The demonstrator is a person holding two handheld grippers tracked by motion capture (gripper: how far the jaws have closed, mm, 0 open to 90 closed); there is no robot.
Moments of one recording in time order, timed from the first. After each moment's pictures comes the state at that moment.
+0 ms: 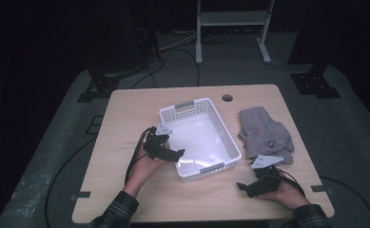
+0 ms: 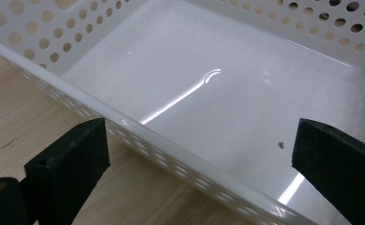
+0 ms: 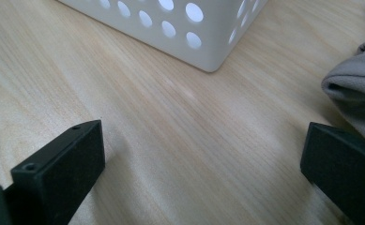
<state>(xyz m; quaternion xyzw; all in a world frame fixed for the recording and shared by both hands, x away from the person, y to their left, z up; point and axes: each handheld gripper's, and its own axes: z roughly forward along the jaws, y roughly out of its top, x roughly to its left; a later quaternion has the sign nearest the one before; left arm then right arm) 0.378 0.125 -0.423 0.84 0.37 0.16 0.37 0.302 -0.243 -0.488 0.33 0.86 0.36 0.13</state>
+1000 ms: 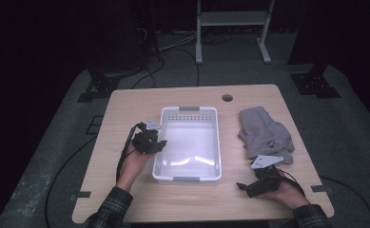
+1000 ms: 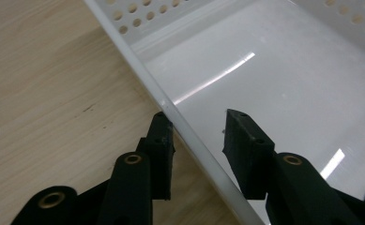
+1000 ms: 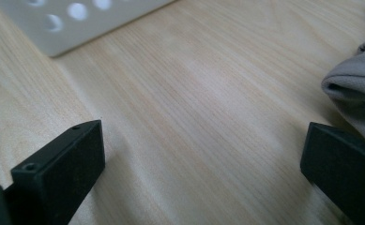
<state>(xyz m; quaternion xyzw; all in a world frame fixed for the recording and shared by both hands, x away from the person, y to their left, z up) 0.391 0.162 -0.415 0.84 0.40 0.19 0.31 0.302 -0.243 -0.488 0.33 0.86 0.36 0.13</state>
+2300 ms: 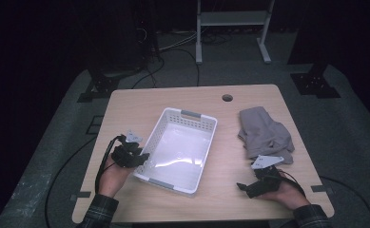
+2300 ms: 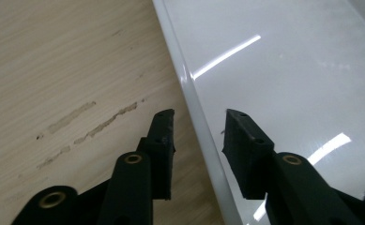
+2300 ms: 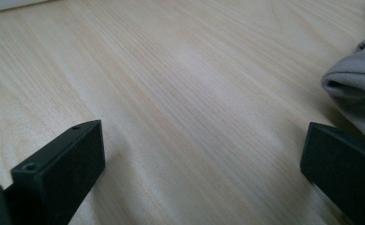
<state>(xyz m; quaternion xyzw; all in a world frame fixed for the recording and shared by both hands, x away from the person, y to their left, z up) 0.344 0.208 -0.412 0.85 0.42 0.18 0.28 0.300 -0.243 -0.488 0.33 0.86 0.36 0.13</state>
